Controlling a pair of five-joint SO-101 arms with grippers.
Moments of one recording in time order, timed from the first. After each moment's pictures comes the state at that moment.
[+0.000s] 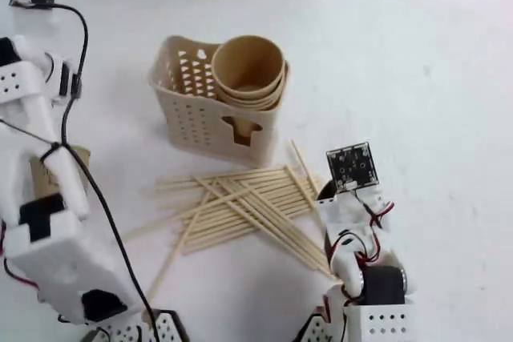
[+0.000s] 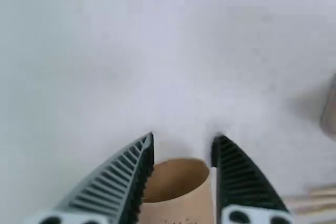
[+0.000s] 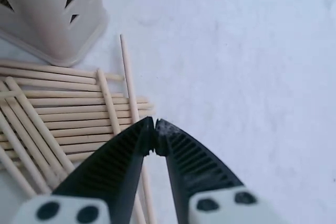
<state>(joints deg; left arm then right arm) -28.8 20.5 -29.5 87.7 -24.7 -4.9 -93.7 82.4 60.4 15.3</state>
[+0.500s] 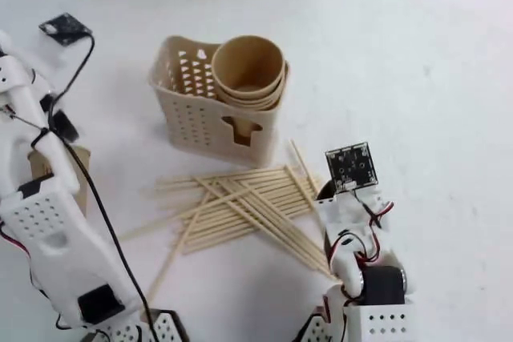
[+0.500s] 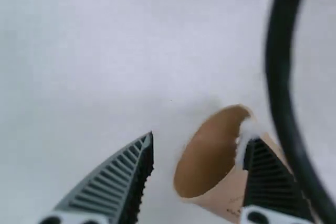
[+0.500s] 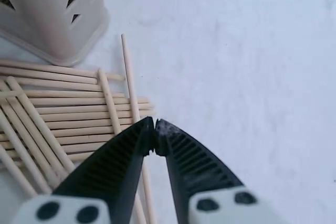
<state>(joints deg) -33.7 40.5 -50.7 102.2 -64.1 -5.2 -93.7 82.4 60.4 15.3</state>
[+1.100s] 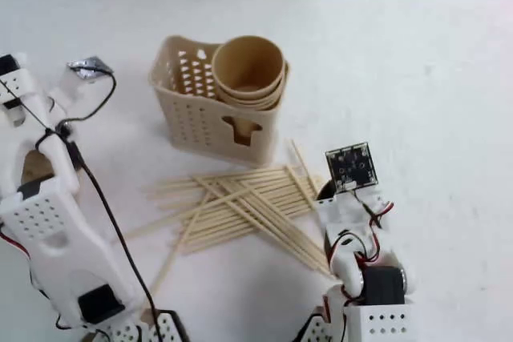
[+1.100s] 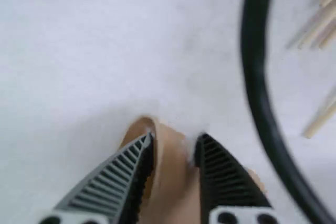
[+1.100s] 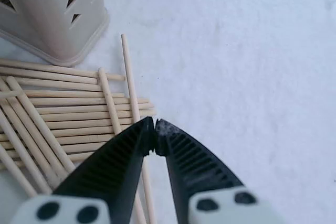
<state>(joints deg) -33.7 39.3 -33.3 102.0 -70.5 -5.2 -93.7 82.4 60.4 15.3</state>
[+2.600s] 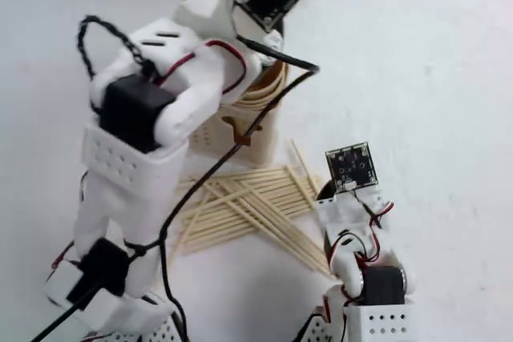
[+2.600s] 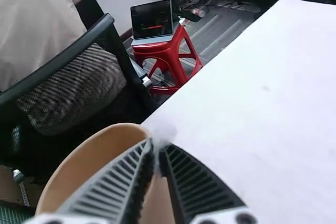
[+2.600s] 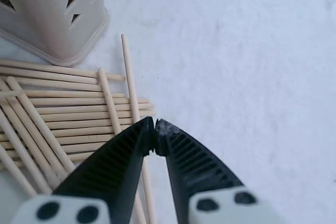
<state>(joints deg) 26.2 -1.1 -45.4 80.4 -20.3 -5.2 -93.7 82.4 60.4 15.3</state>
